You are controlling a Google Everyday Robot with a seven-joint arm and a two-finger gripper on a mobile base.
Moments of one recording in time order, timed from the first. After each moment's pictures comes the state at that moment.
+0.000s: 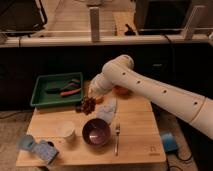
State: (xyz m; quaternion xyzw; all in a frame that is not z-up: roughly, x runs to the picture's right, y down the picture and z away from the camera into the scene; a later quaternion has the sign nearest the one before) arm -0.066 0.008 0.718 0.01 -0.32 -0.59 0.74
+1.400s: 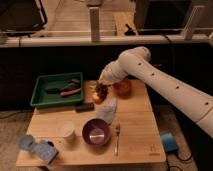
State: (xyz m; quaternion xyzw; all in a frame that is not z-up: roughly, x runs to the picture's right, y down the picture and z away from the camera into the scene) arm 0.000 -0.056 0.732 0.06 -0.28 -0.54 0.79
